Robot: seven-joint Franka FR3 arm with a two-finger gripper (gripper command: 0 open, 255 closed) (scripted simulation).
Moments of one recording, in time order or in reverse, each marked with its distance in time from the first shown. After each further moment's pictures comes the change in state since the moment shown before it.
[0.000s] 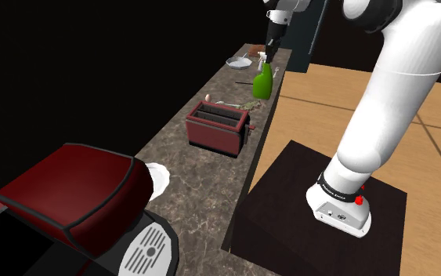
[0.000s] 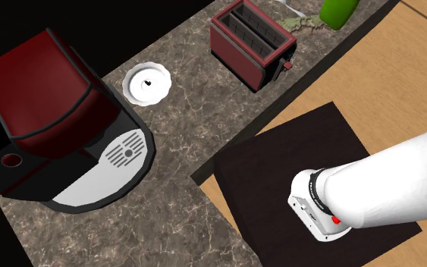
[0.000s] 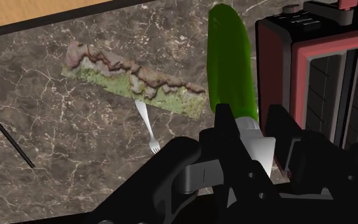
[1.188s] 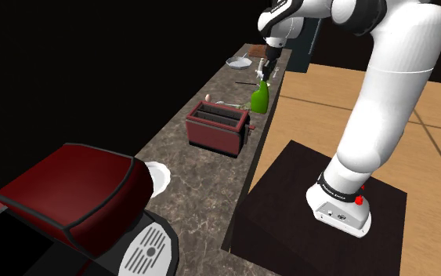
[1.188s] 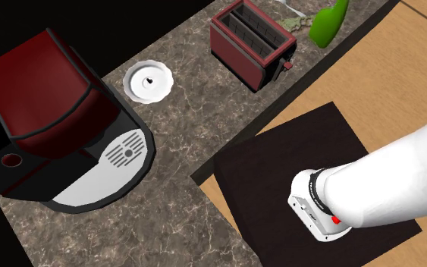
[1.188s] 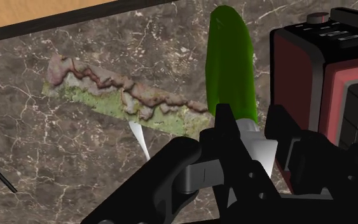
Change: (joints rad) arm -0.008 0.073 0.012 -0.159 0.058 0.218 -0.054
